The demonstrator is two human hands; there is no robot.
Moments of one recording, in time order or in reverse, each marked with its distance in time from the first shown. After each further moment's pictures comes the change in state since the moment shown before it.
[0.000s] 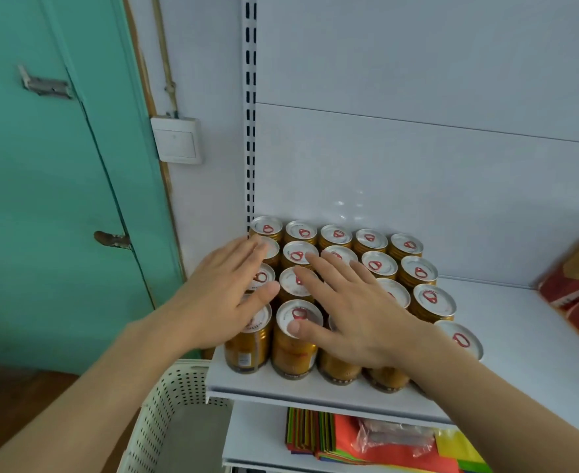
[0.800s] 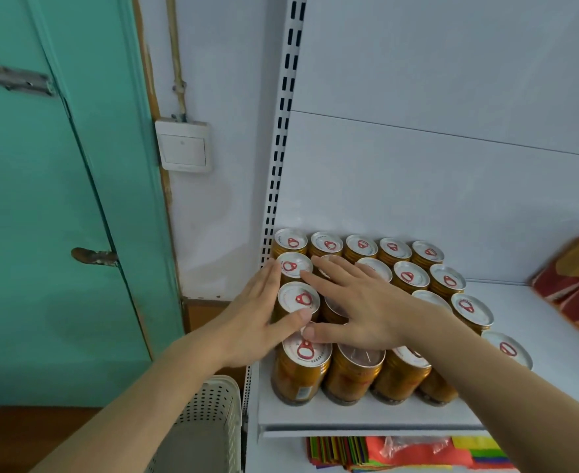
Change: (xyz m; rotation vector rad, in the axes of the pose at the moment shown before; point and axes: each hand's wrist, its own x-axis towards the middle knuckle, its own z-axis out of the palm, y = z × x) left_hand 0.031 -0.063 0.033 -0.468 -0.243 0.088; right_hand 0.066 -0.024 -0.011 -0.005 -0.213 0.107
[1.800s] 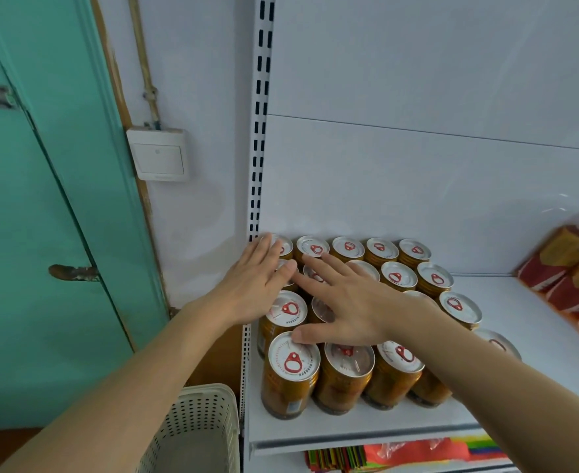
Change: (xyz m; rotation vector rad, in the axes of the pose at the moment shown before) left_hand 0.075 -0.001 -0.021 0.125 0.130 -0.010; right_hand 0.012 0.011 0.000 -0.025 -0.022 0.032
